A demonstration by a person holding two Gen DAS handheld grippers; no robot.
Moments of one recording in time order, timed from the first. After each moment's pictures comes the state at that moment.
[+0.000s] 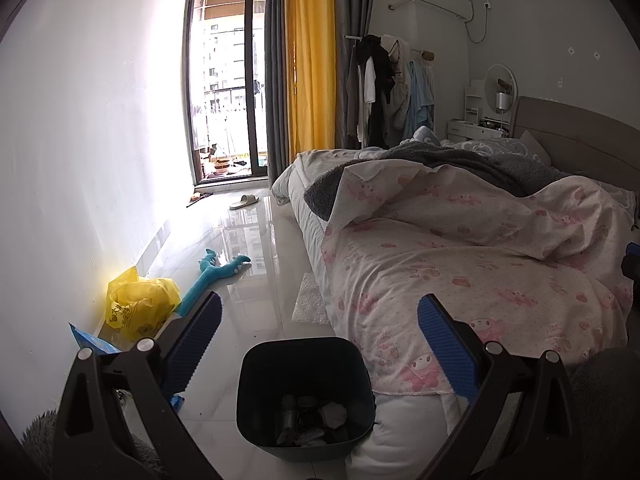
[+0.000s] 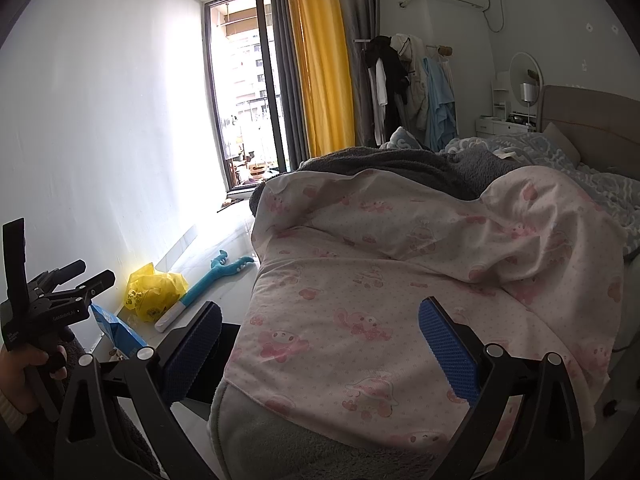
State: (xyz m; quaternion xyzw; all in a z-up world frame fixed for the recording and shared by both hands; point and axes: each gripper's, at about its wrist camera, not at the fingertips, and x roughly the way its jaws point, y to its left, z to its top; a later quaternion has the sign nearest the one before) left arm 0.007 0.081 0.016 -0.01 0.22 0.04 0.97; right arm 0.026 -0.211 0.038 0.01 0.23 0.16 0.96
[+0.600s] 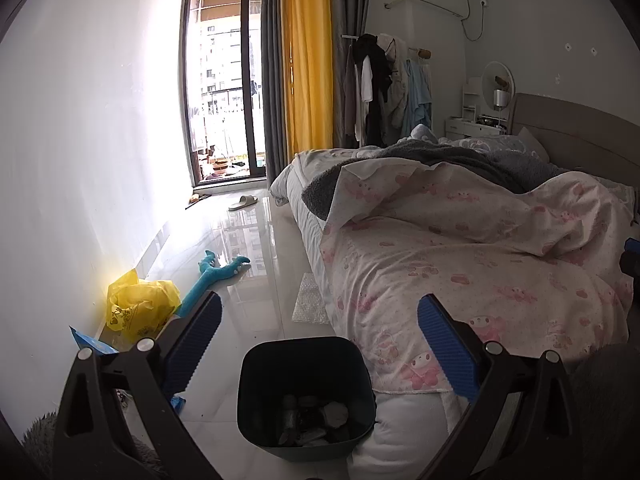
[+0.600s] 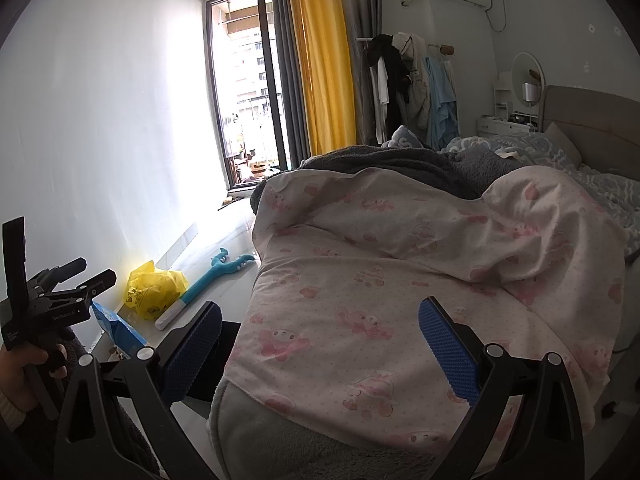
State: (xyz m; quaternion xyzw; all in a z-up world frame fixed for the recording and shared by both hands) left arm 0.005 0.081 0.016 0.00 0.22 0.04 0.97; right arm 0.028 -0.213 0.036 0.01 0.23 0.16 0.96
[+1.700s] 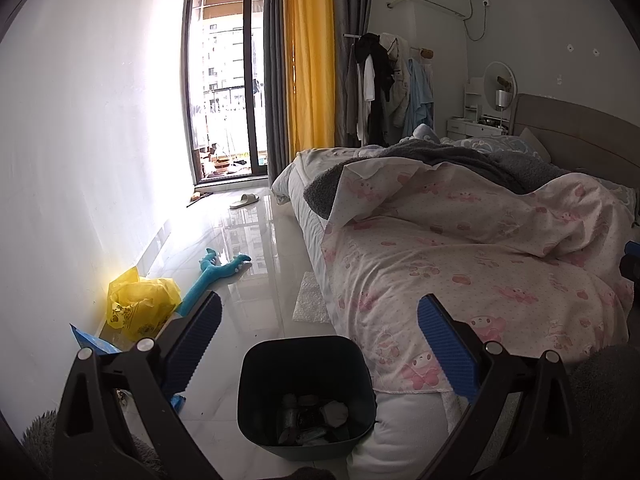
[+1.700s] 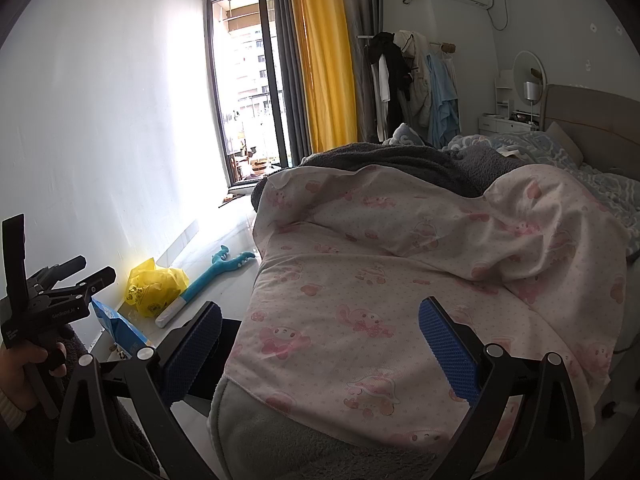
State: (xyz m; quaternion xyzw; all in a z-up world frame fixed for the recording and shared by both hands) left arm 0.005 0.082 0.015 0.00 0.23 0.04 0.97; right arm 0.029 -0.213 0.033 0.00 0.23 0.17 0.96
